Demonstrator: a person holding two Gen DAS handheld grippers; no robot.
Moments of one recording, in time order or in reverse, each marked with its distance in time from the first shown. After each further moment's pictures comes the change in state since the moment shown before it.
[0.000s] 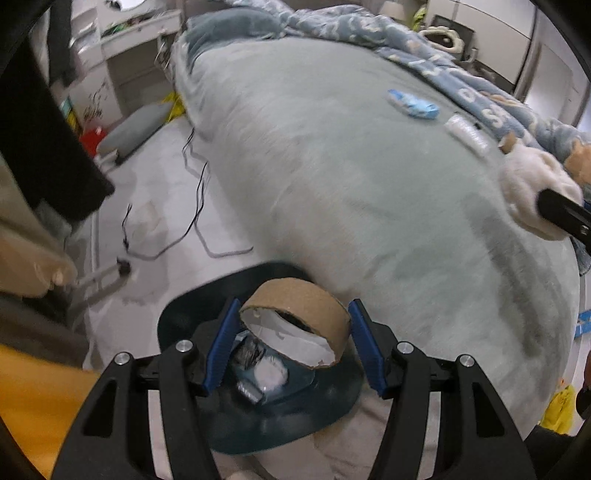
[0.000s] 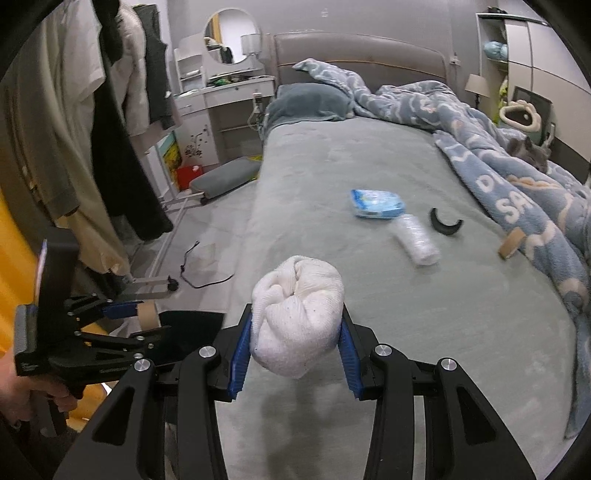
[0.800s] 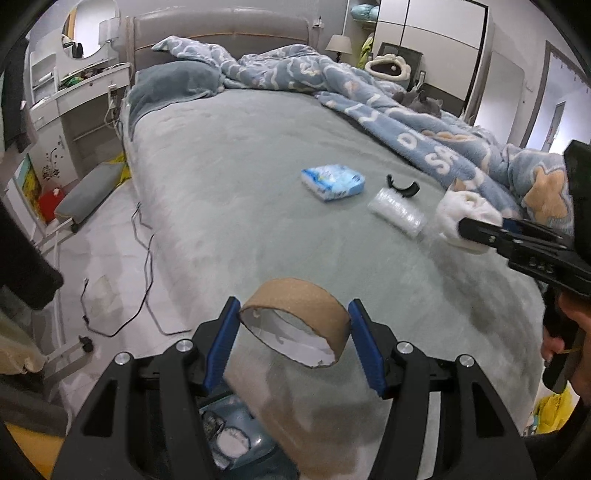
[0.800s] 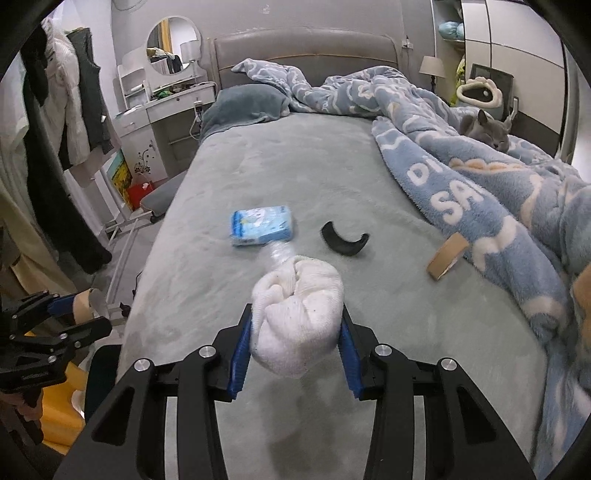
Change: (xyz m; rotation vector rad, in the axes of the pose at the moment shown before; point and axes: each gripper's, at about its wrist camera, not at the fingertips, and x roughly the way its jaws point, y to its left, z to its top) left arm -0.007 -0.076 0.076 0.121 -0.187 -0.130; right arm 0.021 -0.129 0.032 0.116 0.002 -0.125
